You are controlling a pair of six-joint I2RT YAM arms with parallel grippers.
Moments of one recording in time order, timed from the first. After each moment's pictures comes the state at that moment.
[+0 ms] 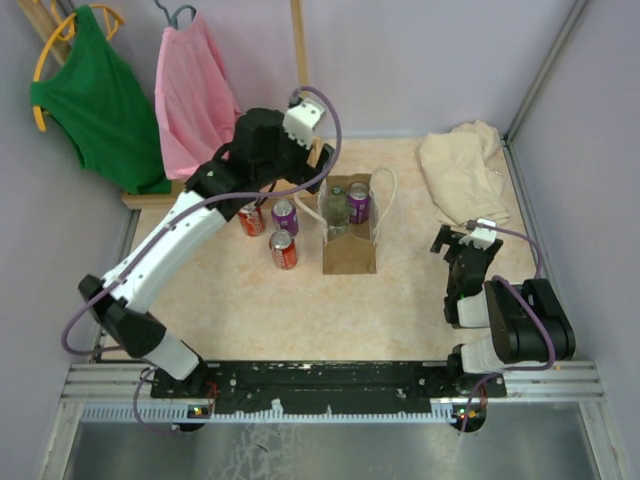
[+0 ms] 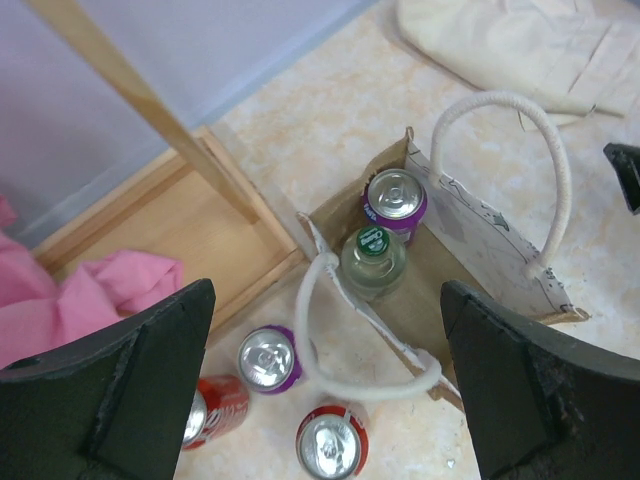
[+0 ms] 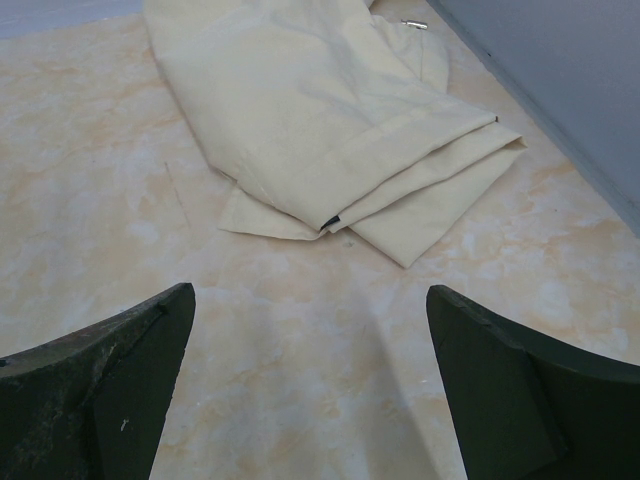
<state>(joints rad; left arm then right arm) -0.70 1.52 1.75 -0.56 -0.10 0.11 0.04 1.44 0.13 1.20 0.33 0.09</state>
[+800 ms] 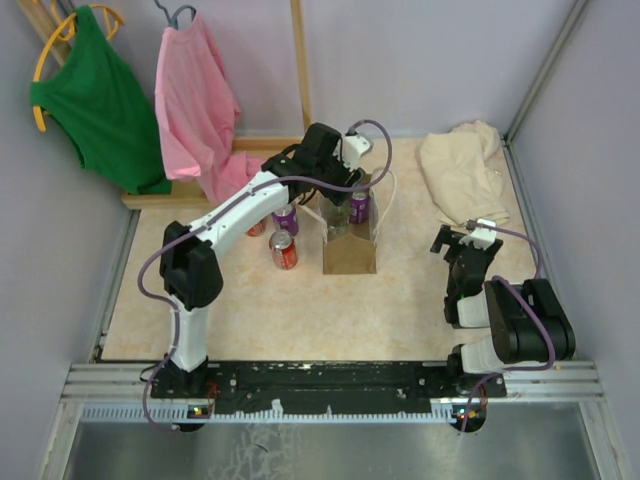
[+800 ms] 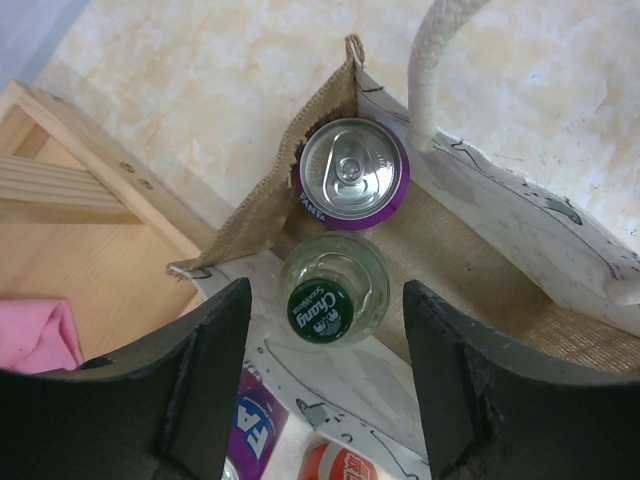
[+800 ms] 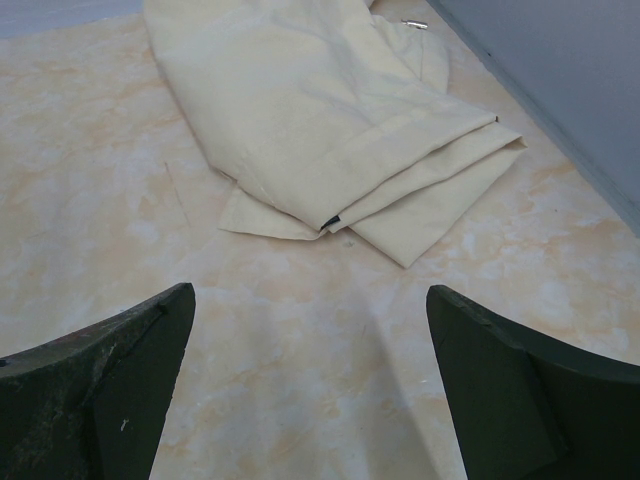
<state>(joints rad) -0.70 2.01 1.91 -0.57 0.06 0.23 0.04 1.44 0.13 1.20 0.33 0.09</state>
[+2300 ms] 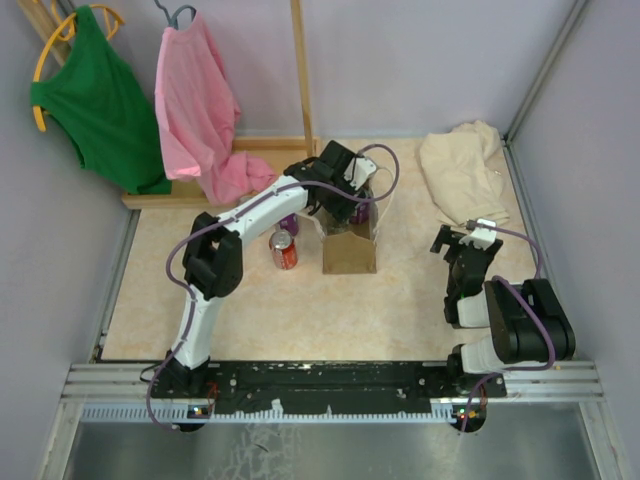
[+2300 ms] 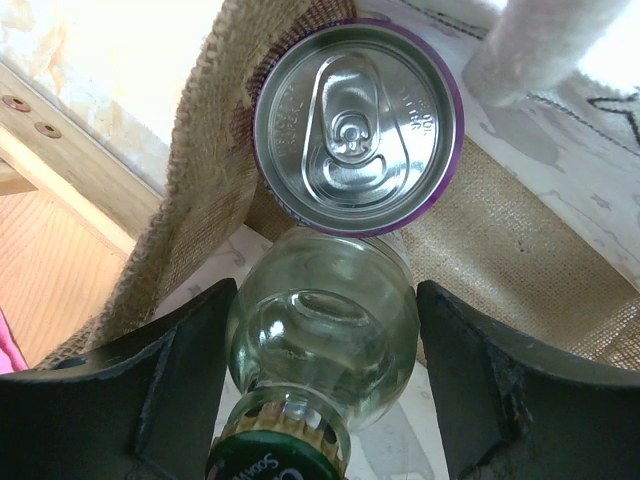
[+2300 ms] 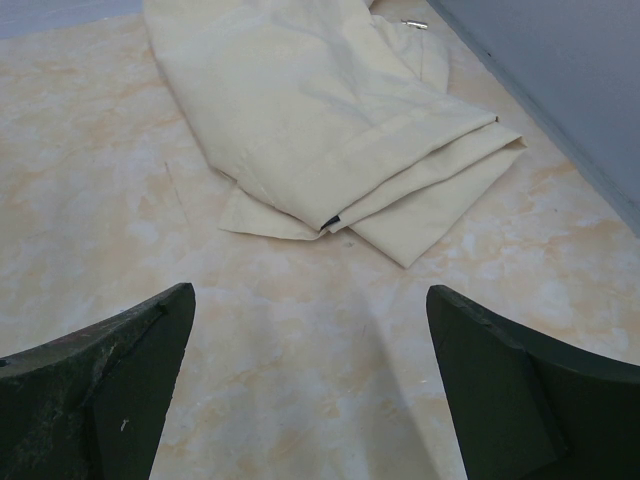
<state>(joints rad) -0.71 2.19 1.95 -0.65 -0.03 0.24 0.04 1.44 0.13 1.20 0.33 0.09</state>
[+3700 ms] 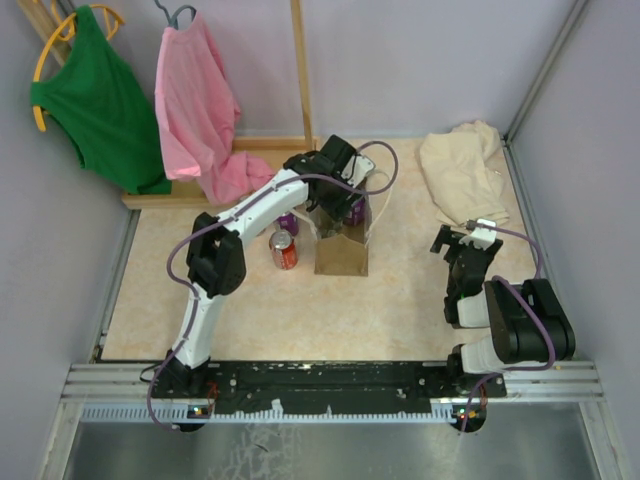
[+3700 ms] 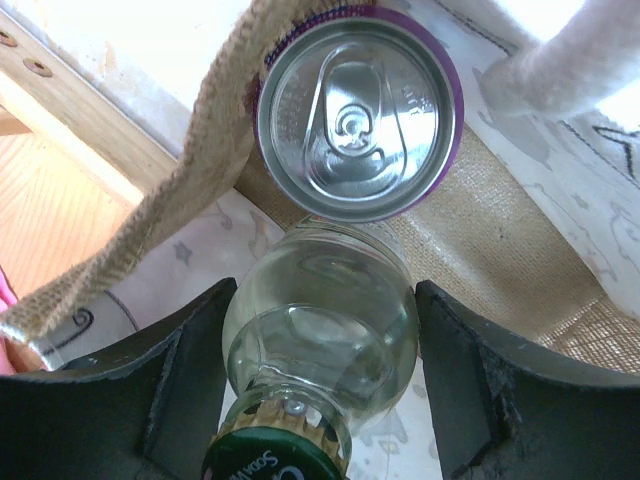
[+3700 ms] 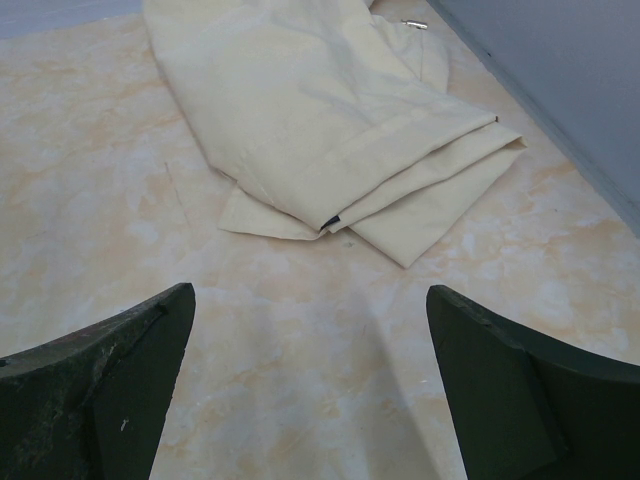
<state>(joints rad) -0.70 2.22 2.07 -0.83 -0.05 0.22 0.04 1.44 0.13 1.20 0.33 0.09</state>
